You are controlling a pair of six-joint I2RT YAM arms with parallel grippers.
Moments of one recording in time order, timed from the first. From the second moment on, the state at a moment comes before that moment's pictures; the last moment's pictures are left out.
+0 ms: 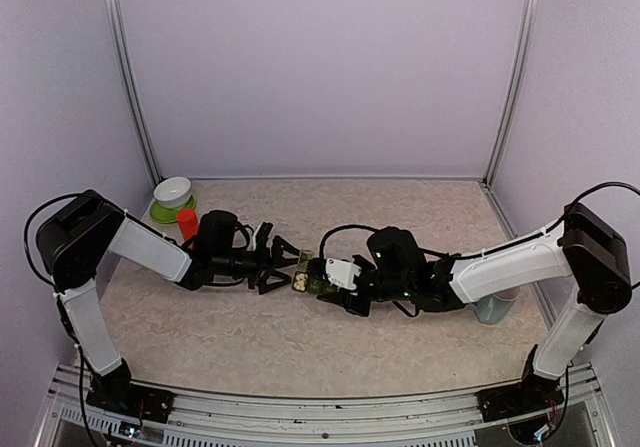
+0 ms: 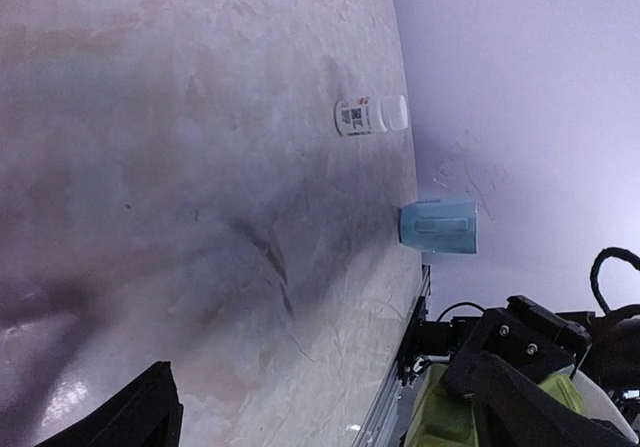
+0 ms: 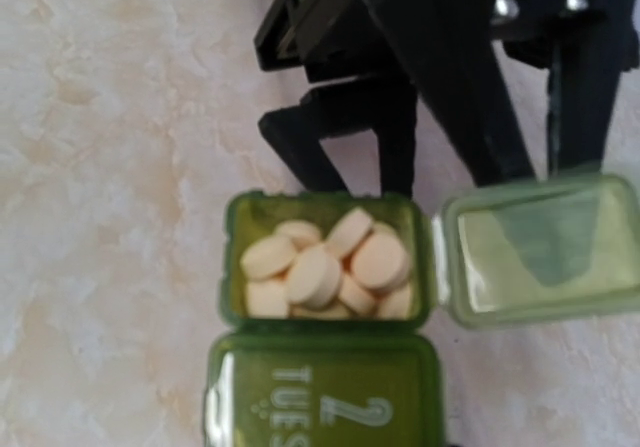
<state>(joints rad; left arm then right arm) -0.59 1.83 0.76 0.58 0.66 -1.01 1.00 1.68 0.85 0.33 -0.12 -0.51</state>
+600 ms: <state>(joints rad) -0.63 1.83 0.77 0.71 0.77 -1.03 1.00 1.71 0.87 0.29 -0.09 -0.48</state>
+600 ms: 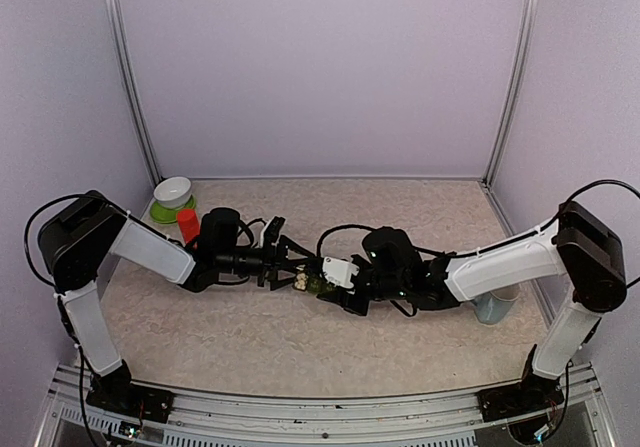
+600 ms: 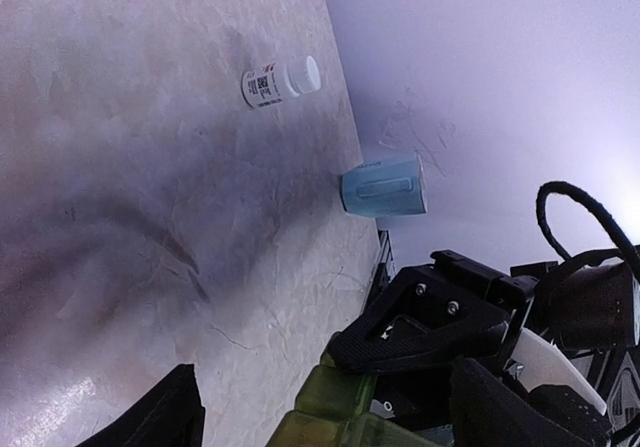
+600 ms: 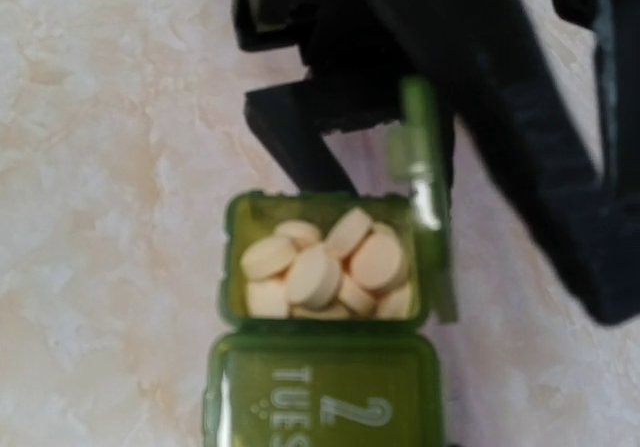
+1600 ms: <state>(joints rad) -0.64 1.85 0.77 0.78 0.80 -1.08 0.96 1.71 0.90 0.29 -0.09 -0.39</state>
